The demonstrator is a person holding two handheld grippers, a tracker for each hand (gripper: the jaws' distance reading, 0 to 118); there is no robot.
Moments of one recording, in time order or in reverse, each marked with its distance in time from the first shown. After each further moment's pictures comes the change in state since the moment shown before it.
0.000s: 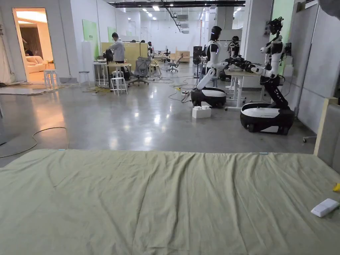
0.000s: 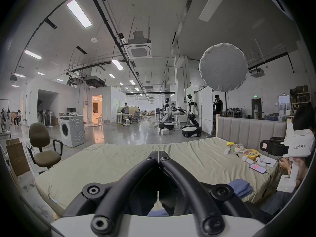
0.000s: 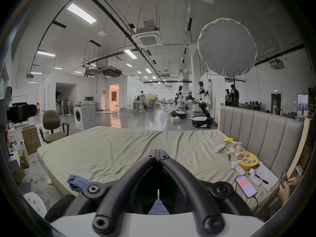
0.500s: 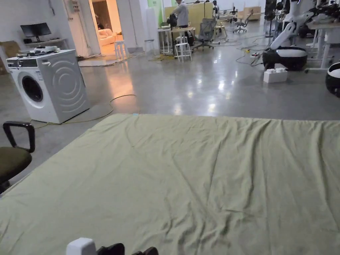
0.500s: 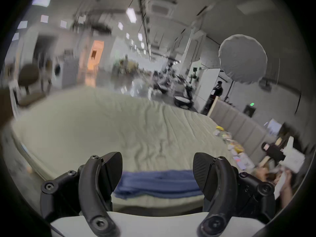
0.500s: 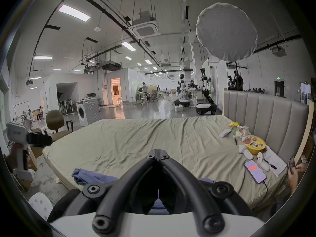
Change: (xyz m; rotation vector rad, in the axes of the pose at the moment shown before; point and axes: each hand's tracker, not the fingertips) left arm -0.112 -0.121 -0.089 -0.457 -0.199 0.446; right arm 0.004 -0.034 -0.011 -0.135 0.039 -0.084
